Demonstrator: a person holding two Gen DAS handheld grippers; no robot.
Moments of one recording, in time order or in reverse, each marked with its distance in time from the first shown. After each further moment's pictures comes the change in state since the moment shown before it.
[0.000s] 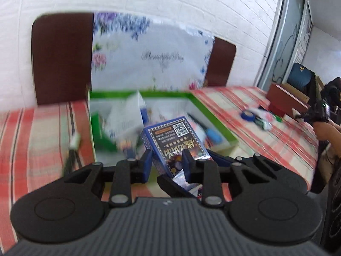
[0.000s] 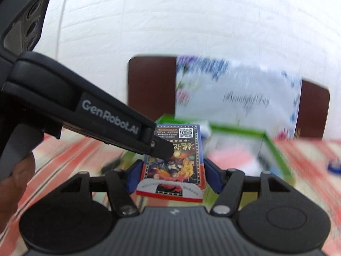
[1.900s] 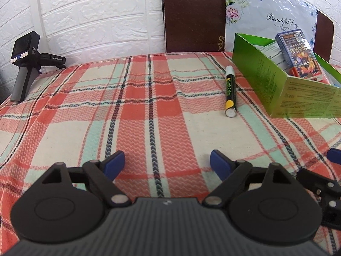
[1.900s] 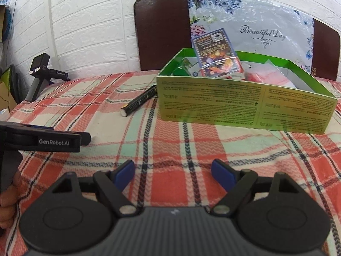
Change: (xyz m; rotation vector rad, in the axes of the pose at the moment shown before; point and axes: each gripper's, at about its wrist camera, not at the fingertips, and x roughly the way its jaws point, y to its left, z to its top) left arm -0.037 0.125 -0.109 -0.070 0.101 0.536; right arm 0.018 0.054 -0.056 0.113 0.314 0.055
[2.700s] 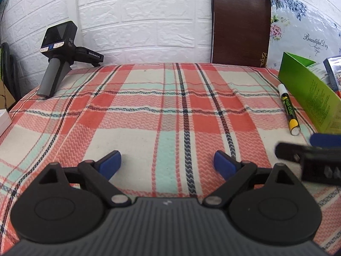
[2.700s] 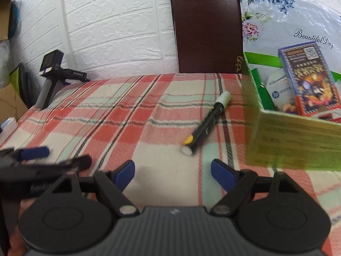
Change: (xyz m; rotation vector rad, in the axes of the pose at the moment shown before) left arm 0.014 0.073 0.002 -0.073 -0.059 0.086; right arm 0.081 0.074 0.057 -0.008 0.035 0.094
